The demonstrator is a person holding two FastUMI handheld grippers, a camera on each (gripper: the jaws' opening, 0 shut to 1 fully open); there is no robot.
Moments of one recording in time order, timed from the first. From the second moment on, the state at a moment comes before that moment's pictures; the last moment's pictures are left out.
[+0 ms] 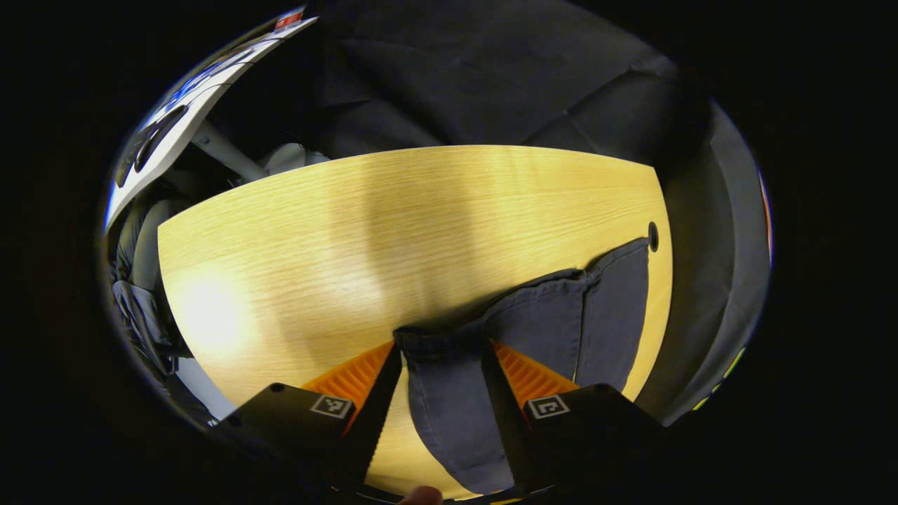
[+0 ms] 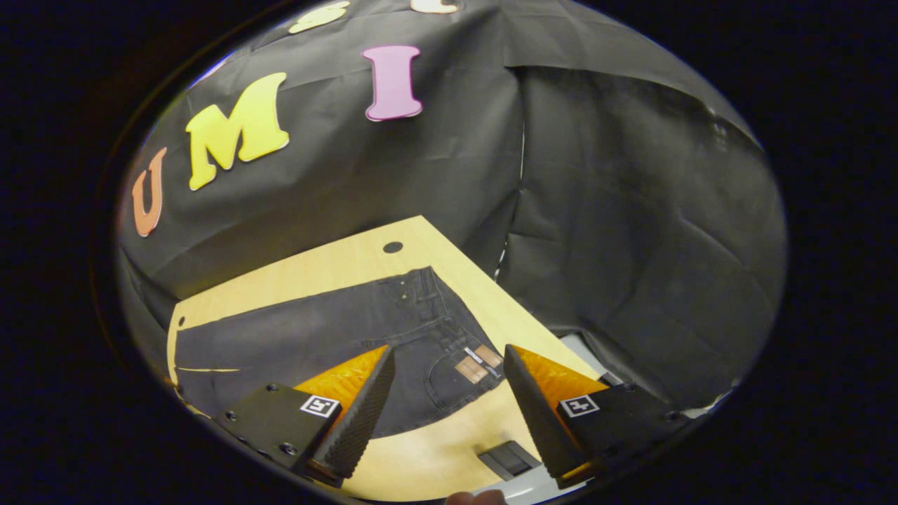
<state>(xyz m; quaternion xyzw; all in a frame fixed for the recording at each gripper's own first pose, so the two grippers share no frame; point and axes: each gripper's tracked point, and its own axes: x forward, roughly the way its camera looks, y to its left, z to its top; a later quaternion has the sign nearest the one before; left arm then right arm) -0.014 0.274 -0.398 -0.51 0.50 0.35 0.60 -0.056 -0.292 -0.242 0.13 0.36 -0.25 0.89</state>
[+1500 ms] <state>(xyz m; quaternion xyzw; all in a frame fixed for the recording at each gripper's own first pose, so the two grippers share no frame) 0.009 0.252 -0.379 -0.62 0.42 0.32 0.58 -0.040 -0.357 -0.402 0.46 0.46 -0.35 0.67</state>
